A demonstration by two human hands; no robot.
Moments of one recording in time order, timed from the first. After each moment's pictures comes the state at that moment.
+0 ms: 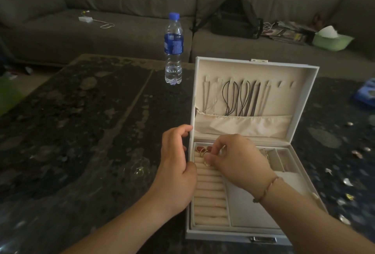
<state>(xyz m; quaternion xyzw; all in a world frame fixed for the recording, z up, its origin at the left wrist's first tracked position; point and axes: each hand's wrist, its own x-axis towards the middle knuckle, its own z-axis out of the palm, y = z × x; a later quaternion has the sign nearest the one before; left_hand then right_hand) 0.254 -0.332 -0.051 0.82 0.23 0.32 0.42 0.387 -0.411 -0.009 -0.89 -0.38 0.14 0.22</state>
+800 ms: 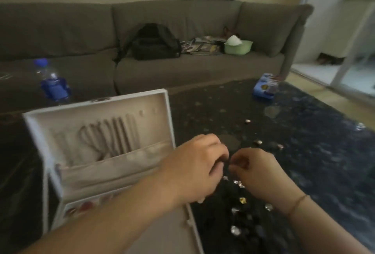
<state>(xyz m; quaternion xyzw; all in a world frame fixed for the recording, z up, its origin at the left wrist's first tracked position) 0.468 -0.449 0.022 0.96 -0.10 0.17 0.18 0.564 -0.606 -0.011 -0.92 -0.26 0.08 0.27</state>
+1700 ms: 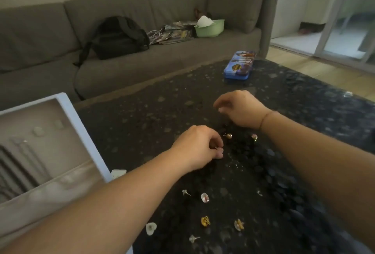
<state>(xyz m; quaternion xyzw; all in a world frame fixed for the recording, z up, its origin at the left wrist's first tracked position) 0.638 -0.494 -0.046 0.97 0.02 -0.07 0.23 0.768 -0.624 -0.034 -0.91 -0.32 0.04 0.24</state>
